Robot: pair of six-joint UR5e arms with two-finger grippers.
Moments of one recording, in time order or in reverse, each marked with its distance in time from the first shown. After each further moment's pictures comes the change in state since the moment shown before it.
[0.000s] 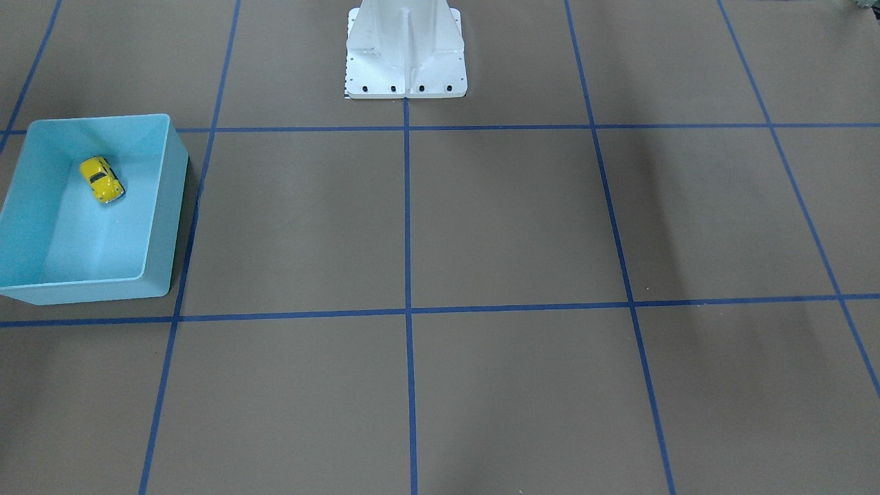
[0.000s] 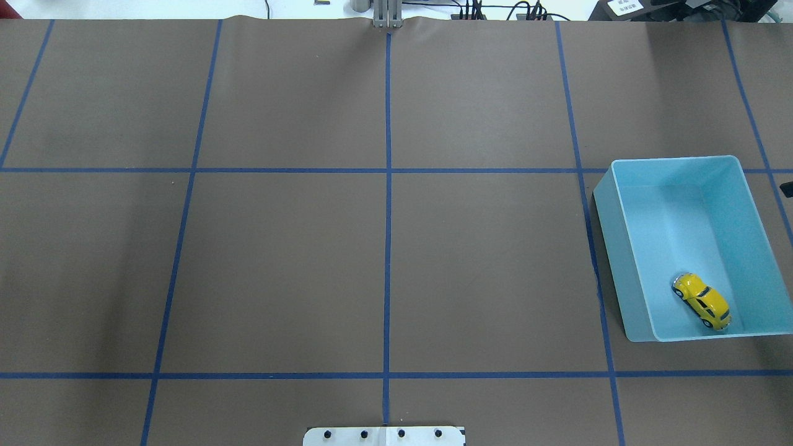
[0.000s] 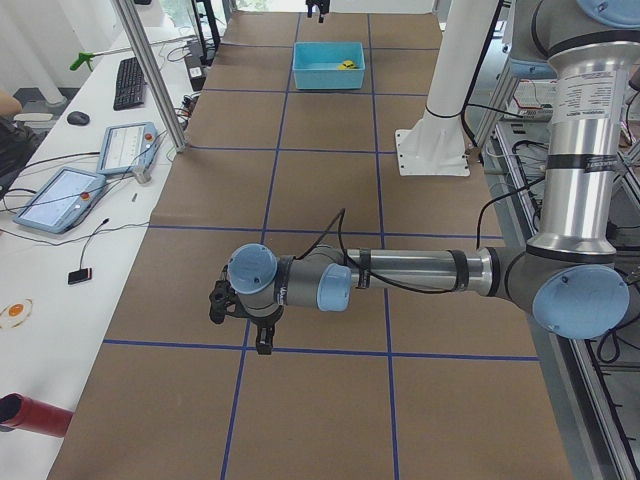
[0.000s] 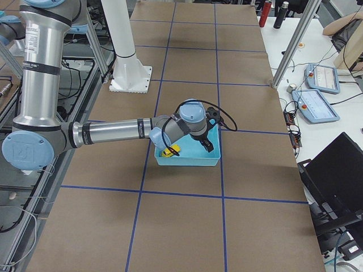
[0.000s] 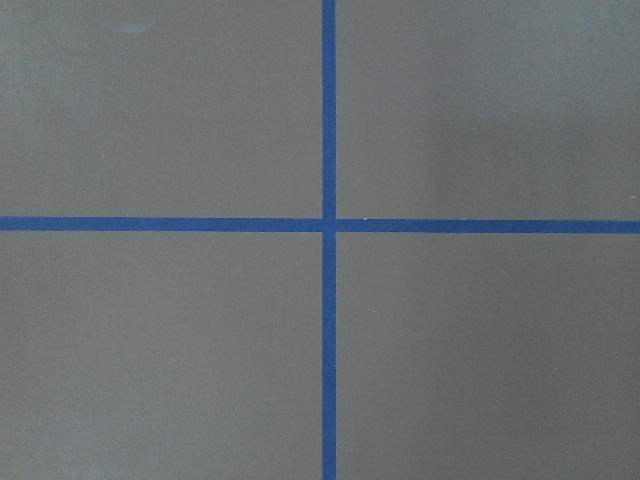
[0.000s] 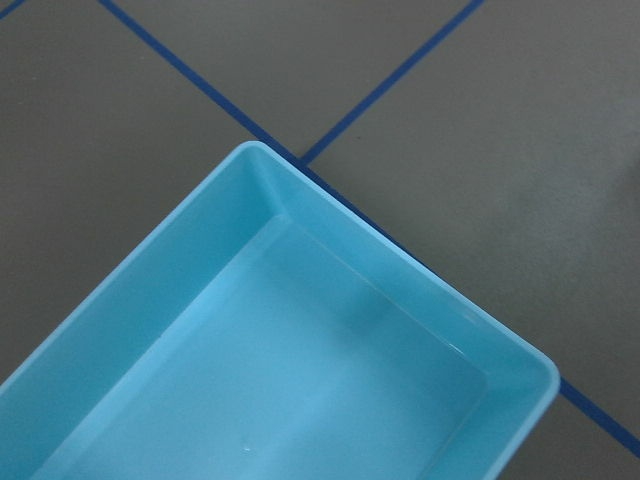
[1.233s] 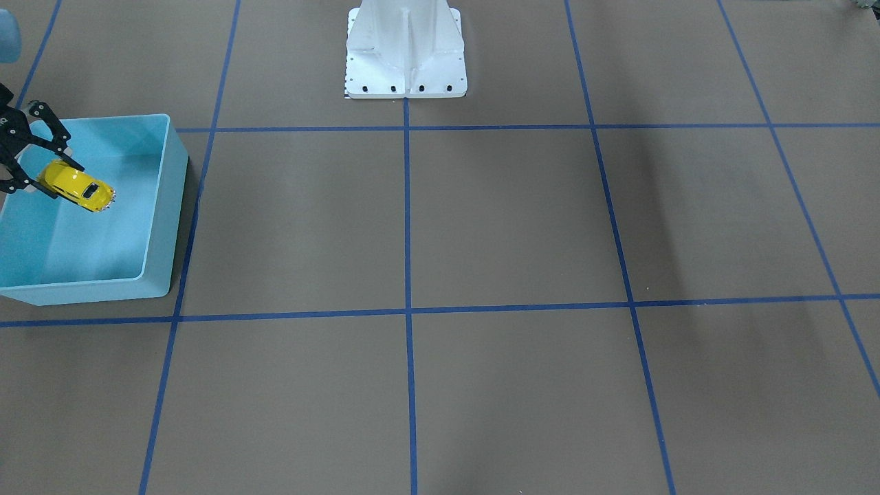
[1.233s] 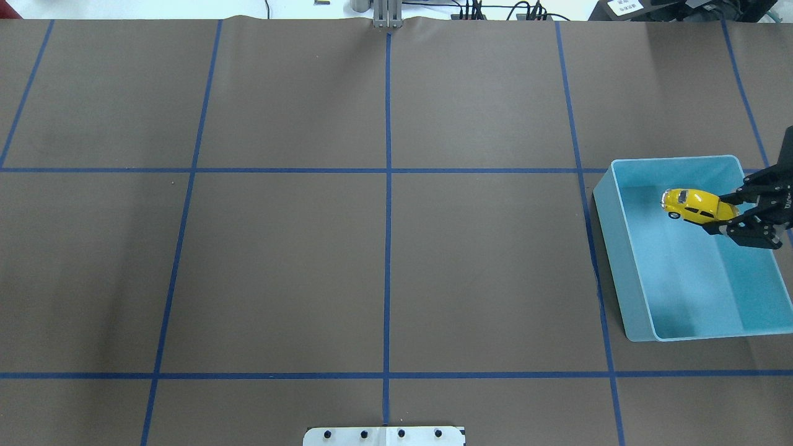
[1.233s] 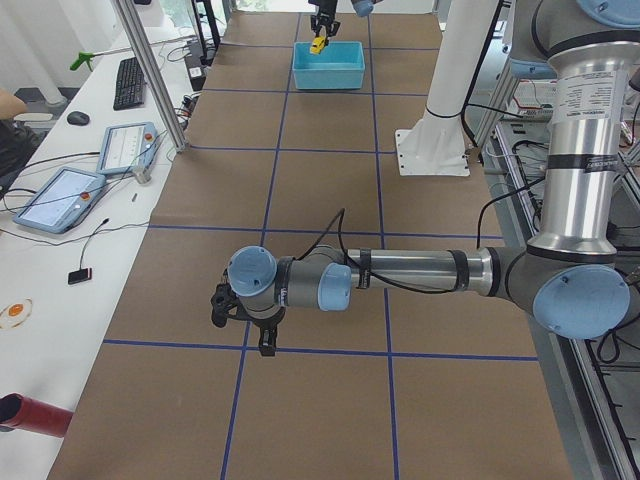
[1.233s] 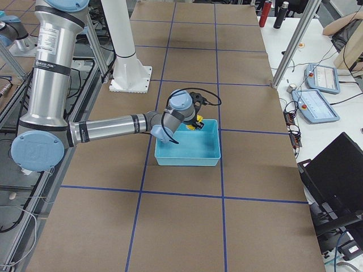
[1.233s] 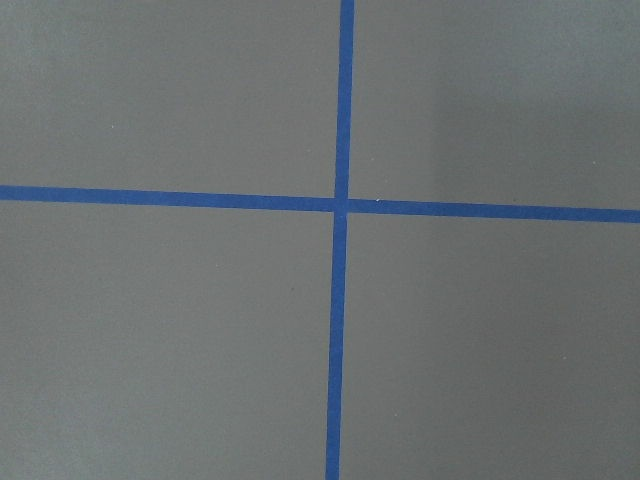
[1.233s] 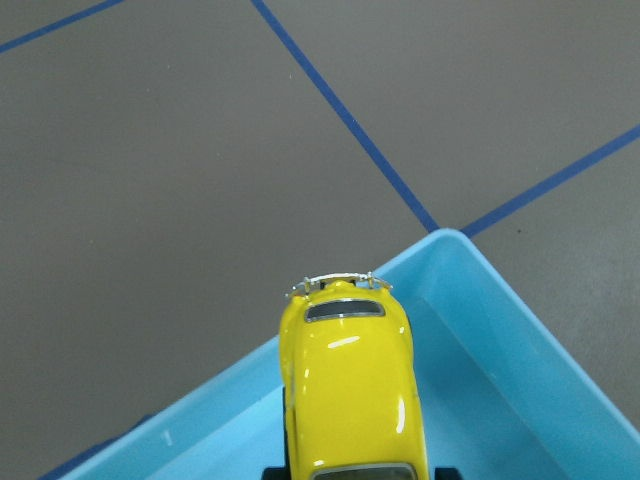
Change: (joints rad) left arm 0.000 -0.004 -0.002 0.035 -0.001 0.000; right arm -0.275 -0.070 0.026 0.439 -0.073 0.007
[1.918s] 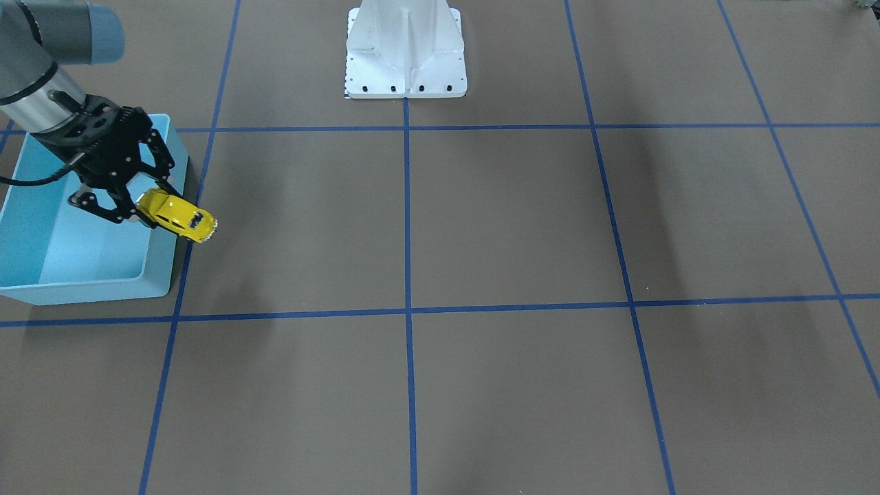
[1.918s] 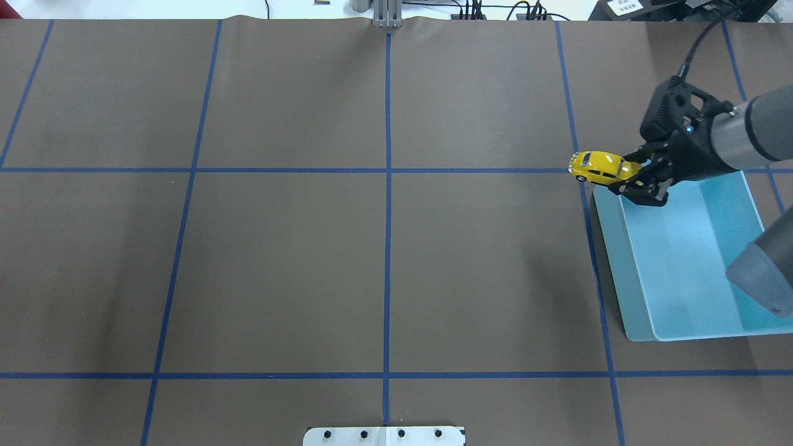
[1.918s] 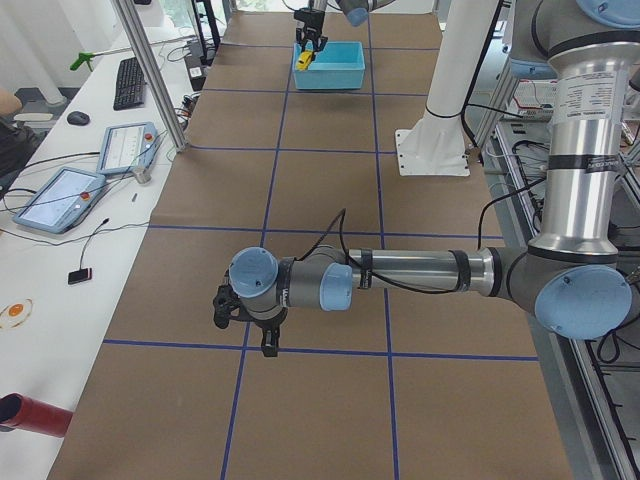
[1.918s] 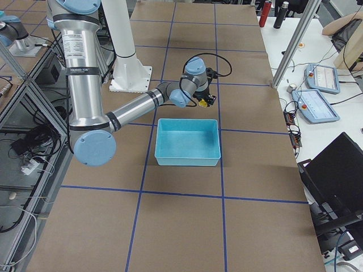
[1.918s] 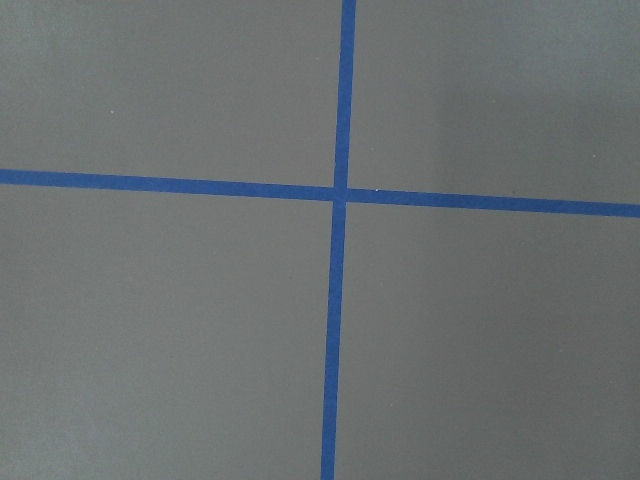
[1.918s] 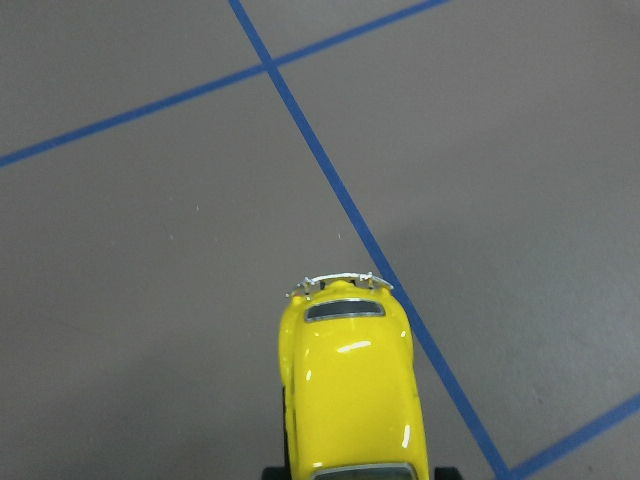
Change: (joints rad) left arm 0.000 0.011 -0.002 0.007 -0.003 0.000; right arm -0.152 0.254 0.115 -0.371 -0.229 -0.007
